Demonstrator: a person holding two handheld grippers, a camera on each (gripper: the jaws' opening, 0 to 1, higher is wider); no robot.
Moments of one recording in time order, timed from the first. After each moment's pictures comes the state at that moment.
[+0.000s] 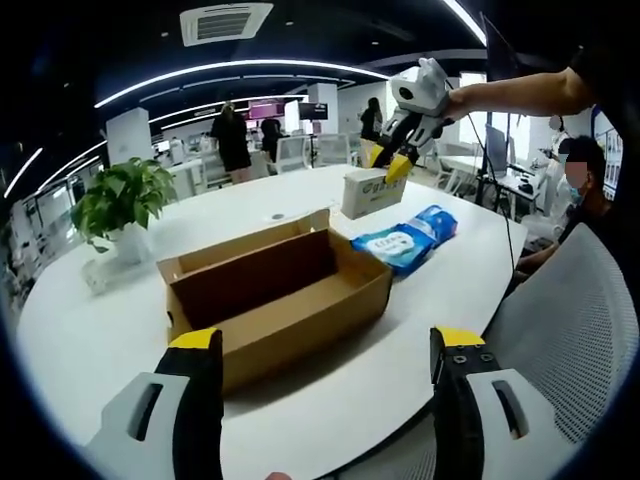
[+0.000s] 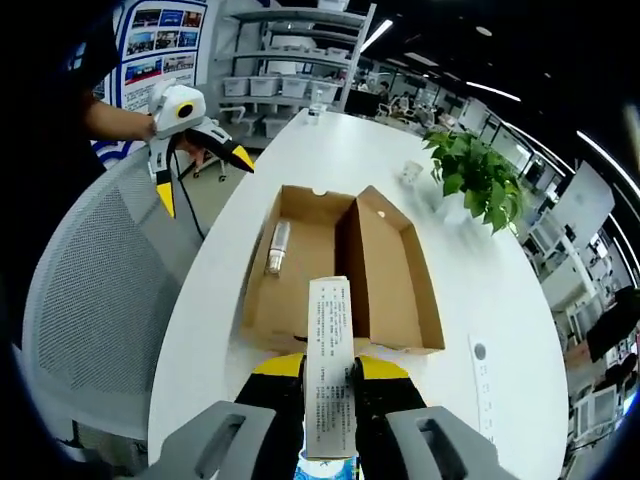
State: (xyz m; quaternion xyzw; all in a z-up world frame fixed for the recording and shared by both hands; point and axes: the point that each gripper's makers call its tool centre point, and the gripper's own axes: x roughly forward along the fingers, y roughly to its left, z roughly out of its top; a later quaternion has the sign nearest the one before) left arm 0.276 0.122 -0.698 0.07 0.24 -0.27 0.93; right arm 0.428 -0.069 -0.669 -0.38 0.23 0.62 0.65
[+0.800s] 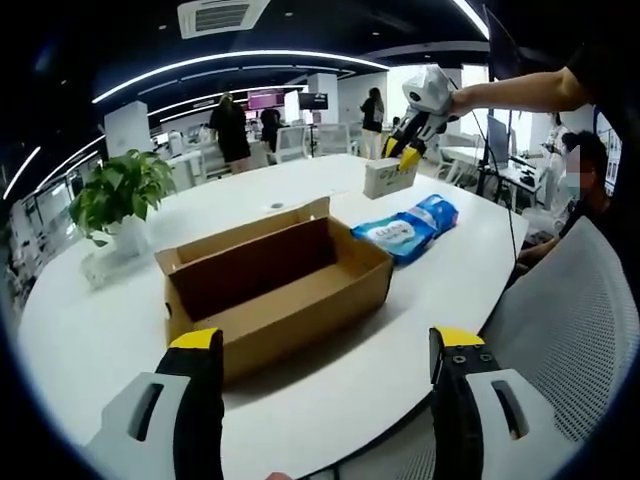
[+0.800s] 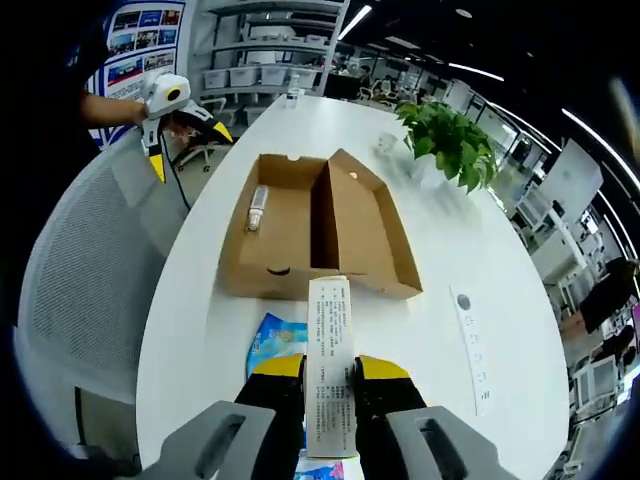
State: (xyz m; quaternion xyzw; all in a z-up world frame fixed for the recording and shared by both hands) left arm 0.275 0.124 -0.708 0.08 0.26 -0.26 0.92; right arm 0.459 -0.140 -0.687 -0.38 0.27 0.58 0.67
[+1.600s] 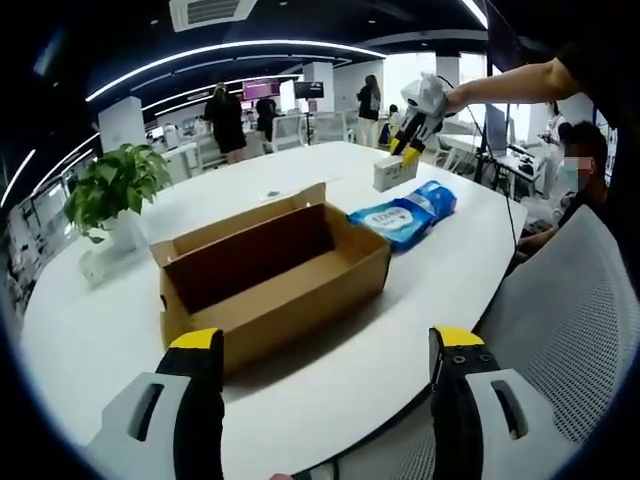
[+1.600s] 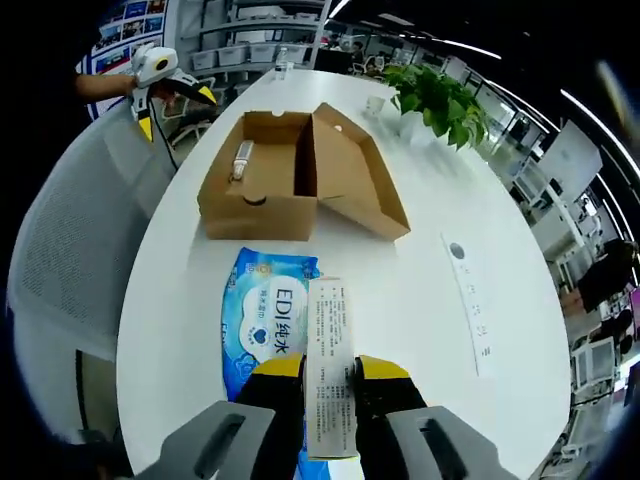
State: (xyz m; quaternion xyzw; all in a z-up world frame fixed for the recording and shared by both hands) left arm 0.274 0.123 -0.718 0.09 0.29 -0.27 0.91; right arm 0.483 -0.195 -0.725 -0.40 0.31 0.55 0.66
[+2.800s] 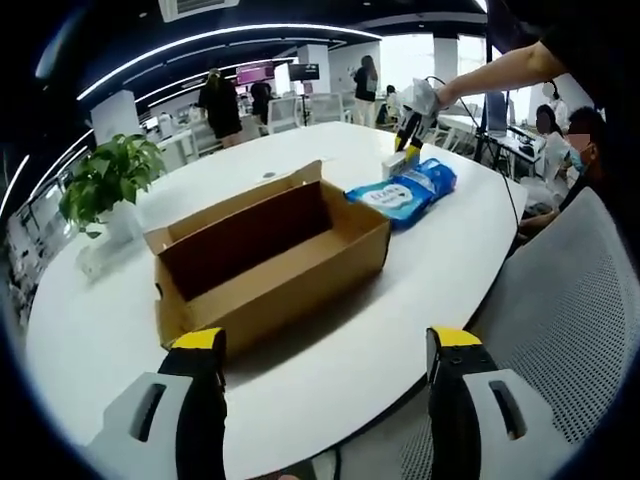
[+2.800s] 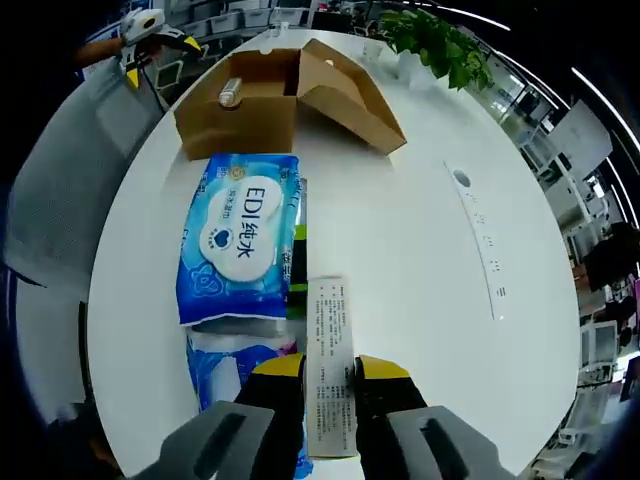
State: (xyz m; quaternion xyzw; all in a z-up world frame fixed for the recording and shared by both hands) left arm 0.269 0.125 -0.734 0.12 0.32 -0.27 0.90; right arm 0.513 -0.265 -0.791 -0.44 0.37 0.52 0.63
